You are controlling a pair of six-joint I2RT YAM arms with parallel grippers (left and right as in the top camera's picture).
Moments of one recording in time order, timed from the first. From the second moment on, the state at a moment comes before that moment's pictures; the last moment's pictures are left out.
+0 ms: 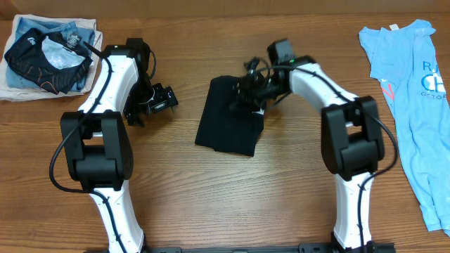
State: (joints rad) left arm -0.02 2.18 1.75 -1.25 0.13 -0.46; right arm 0.29 2.30 1.67 -0.74 -1.08 0.42
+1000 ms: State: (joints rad) left arm -0.08 2.18 1.74 -1.03 0.61 -0.09; right arm 0.24 1.83 1.77 -1.12 -0.35 0.44
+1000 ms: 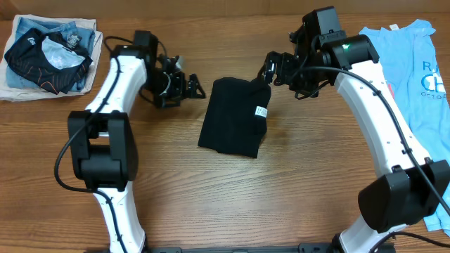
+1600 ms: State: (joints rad) left arm -0.16 2.33 1.72 -0.93 0.86 -0.10; right arm 0.23 1.84 1.76 -1.12 -0.28 0.44
